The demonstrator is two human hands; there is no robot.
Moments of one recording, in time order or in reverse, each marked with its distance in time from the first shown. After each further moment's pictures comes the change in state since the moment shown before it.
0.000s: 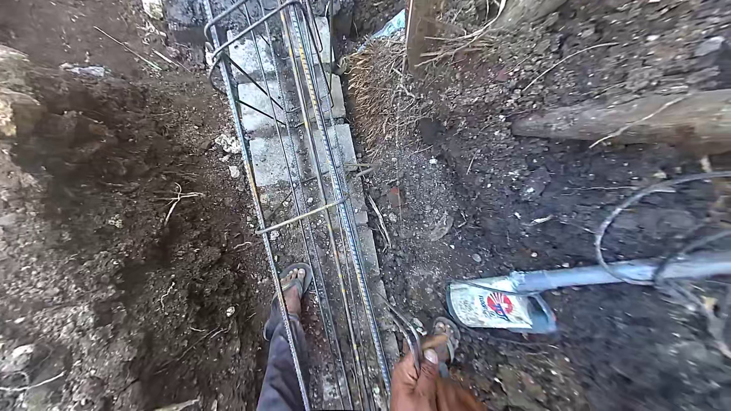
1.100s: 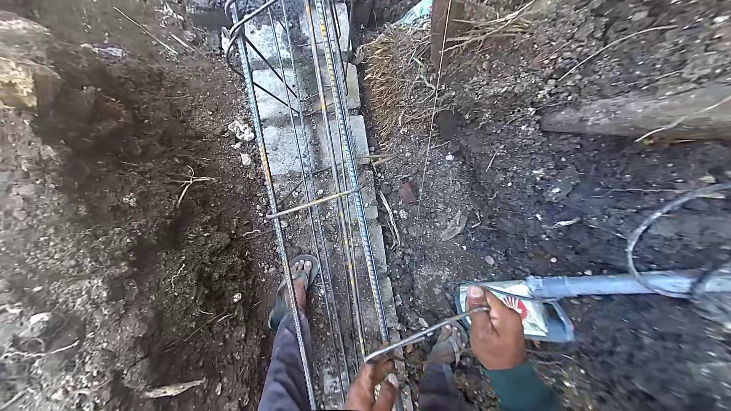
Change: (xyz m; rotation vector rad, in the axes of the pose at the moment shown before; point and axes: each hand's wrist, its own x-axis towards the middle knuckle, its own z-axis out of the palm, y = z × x) left_hand -0.035 -0.008 -0.082 0.438 0.136 -0.044; right_hand 0.099 -0.106 0.019 -0.793 0.504 -0.795
